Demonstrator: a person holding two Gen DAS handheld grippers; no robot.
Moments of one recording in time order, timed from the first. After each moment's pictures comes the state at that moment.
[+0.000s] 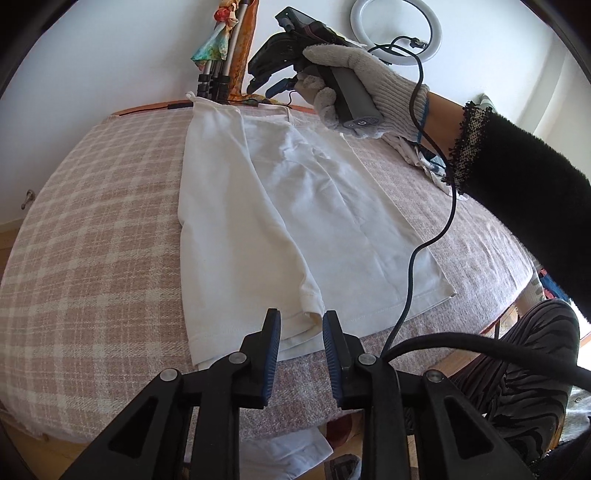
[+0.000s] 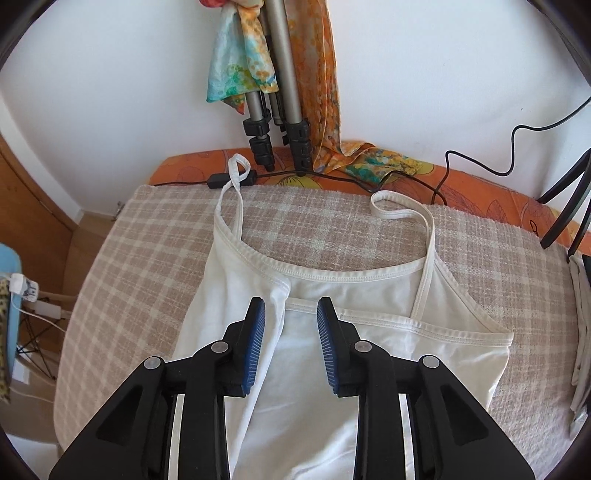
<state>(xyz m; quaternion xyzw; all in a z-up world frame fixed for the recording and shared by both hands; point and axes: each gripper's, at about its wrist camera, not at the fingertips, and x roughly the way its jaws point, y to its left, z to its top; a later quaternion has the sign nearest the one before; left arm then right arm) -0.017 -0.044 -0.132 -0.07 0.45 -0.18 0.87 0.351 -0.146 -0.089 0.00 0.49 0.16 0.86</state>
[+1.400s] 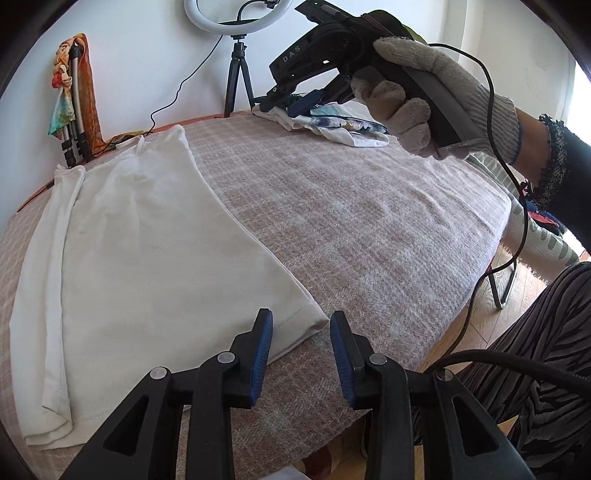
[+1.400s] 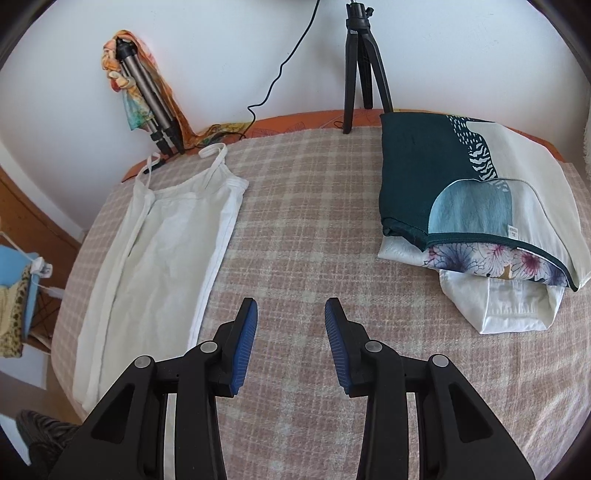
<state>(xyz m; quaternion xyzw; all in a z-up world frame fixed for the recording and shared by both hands) -0.013 -0.242 -0.154 0.07 0.41 -0.28 0.87 0.216 -0.418 -0.092 0.08 0.49 0.13 0.86</state>
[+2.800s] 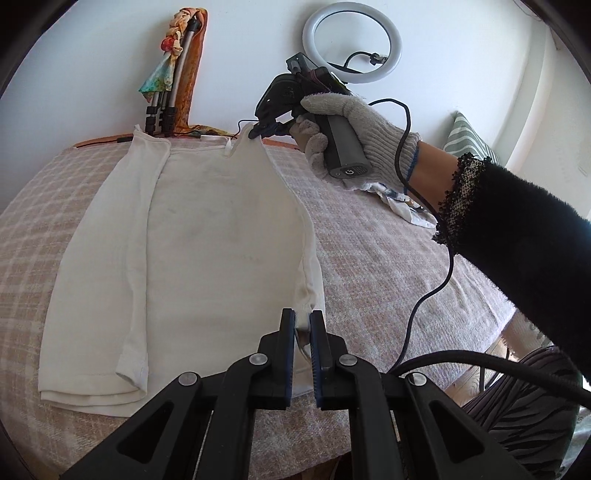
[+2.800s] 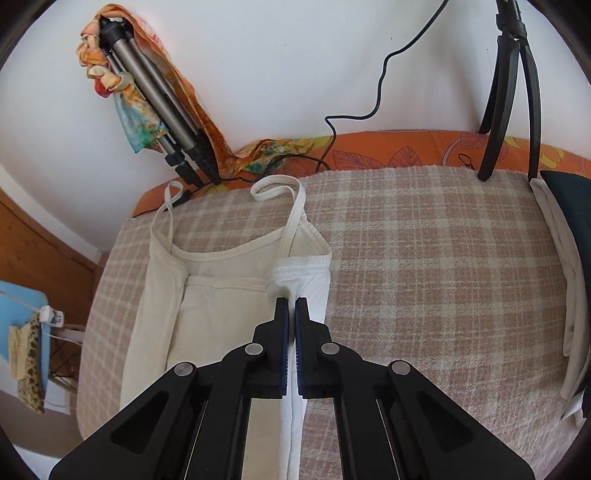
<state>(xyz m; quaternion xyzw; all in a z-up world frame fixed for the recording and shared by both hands) -0.011 -0.165 -0.127 -0.10 0.37 -0.20 0.90 0.342 -0.282 -0.104 0.11 0.49 0.16 0.85</state>
